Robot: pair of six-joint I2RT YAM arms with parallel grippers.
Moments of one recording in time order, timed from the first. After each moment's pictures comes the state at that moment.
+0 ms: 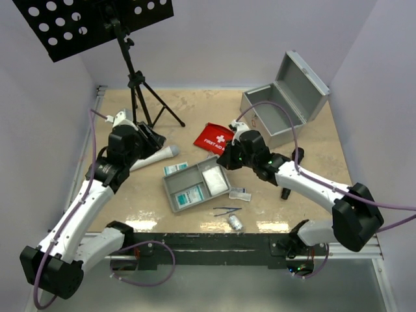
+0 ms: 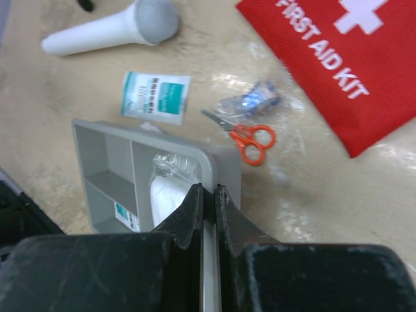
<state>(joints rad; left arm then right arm) -0.33 0.95 0.88 -0.41 -0.09 -0.80 0.66 1.36 0.85 -0.08 -0.11 0.47</state>
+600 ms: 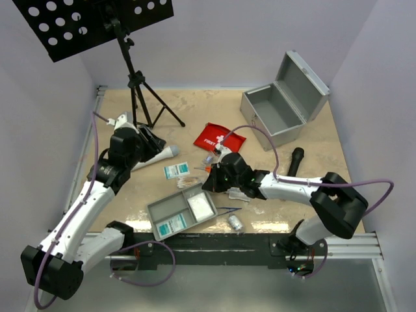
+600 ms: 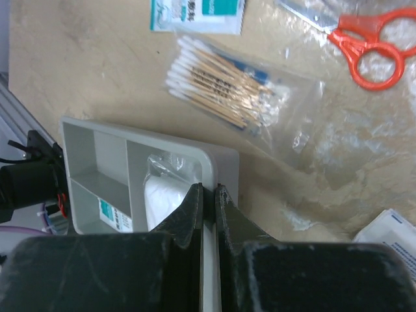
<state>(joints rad) -0.33 0.94 0.86 -0.41 -0.08 -0.80 0.88 1.48 0.73 0.10 -0.14 0.72</state>
